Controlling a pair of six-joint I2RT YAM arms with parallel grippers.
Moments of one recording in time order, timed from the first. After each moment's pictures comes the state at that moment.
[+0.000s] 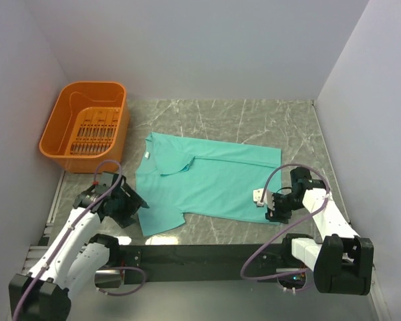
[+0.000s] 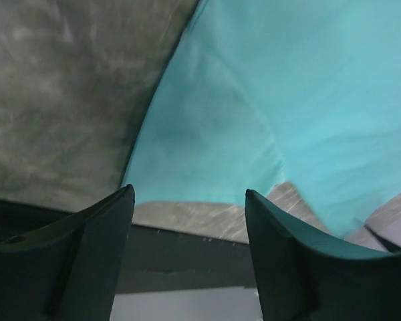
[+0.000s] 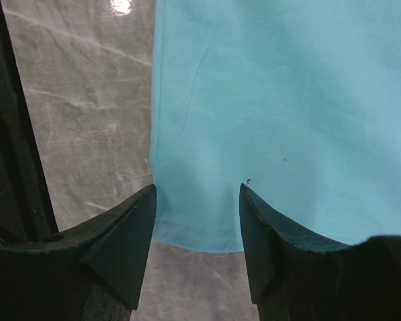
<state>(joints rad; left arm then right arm) -0.21 0.79 0.54 -0.90 0.13 -1.07 -0.08 1.05 0.55 -1.02 -0.58 -1.61</state>
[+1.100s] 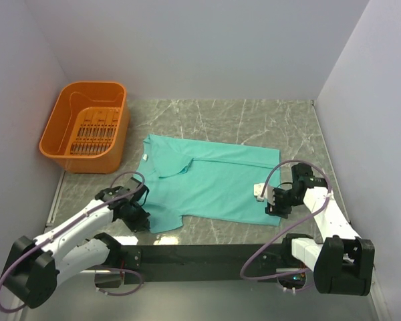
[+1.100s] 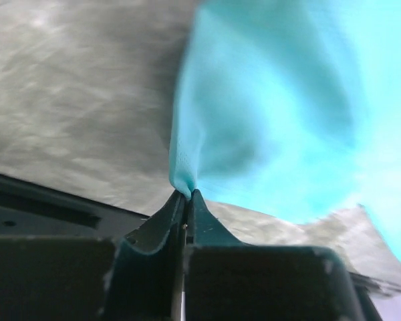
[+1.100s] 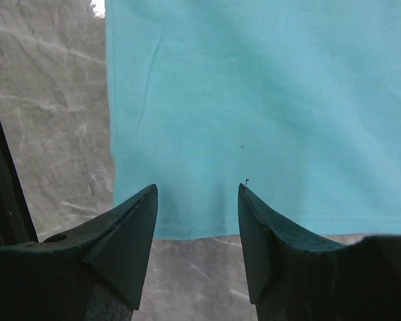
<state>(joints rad) -0.55 0.98 0.50 -0.90 0.01 -1.32 -0.07 1.05 0.59 -0.97 -0.59 -1.54</state>
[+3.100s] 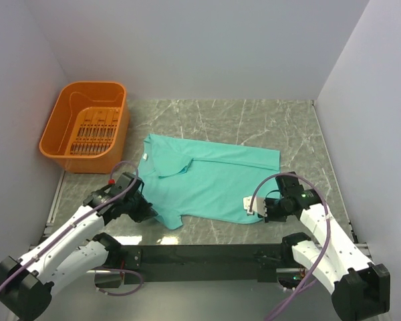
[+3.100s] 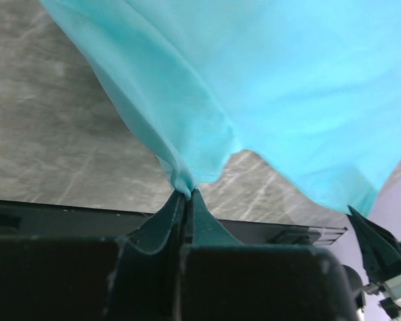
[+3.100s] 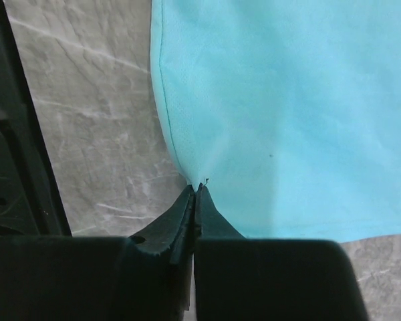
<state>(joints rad) -0.55 0.82 0.55 -0.81 0.07 -1.30 0.24 0.83 0.52 -0.98 -0.37 -1.31</state>
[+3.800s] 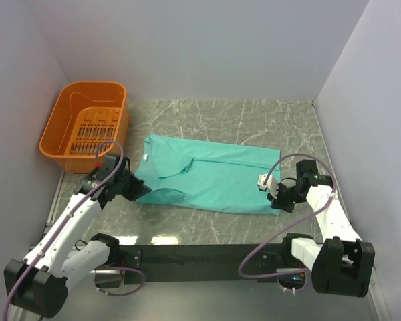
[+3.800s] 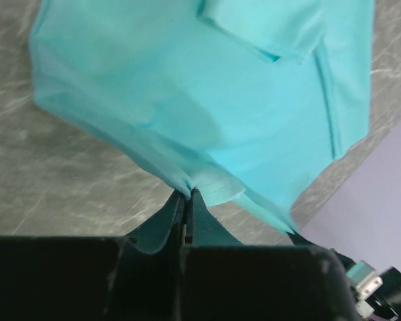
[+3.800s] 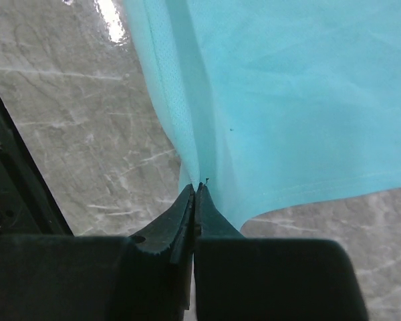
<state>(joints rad) -0.32 0.88 0.73 -0.80 0.10 -1.22 -0.12 1.02 0.64 -1.02 -0.57 -1.34</state>
